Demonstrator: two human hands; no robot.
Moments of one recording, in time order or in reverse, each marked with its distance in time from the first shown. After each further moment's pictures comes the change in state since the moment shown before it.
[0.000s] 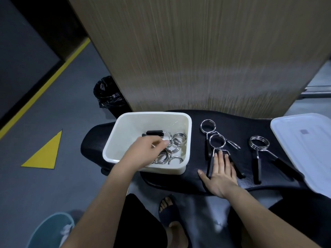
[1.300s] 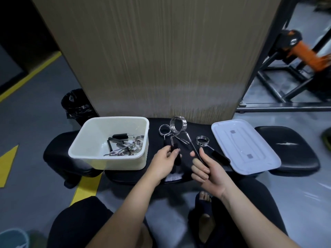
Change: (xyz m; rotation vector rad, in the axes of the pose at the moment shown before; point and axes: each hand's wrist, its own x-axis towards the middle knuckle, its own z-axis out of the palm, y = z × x) left_hand -0.054 0.141 0.130 -0.629 -0.036 0.008; right_hand -0.120 0.085 -0.089 2.017 -0.412 -0.334
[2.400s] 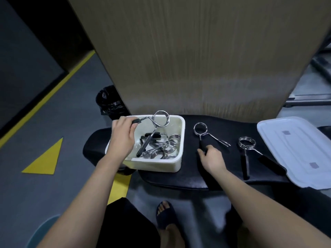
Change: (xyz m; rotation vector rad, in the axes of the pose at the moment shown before) left_hand 0.033 -0.032 -0.230 0.756 0.520 0.363; right_hand 0.165 0.064 0.001 -1.499 0.625 -0.107
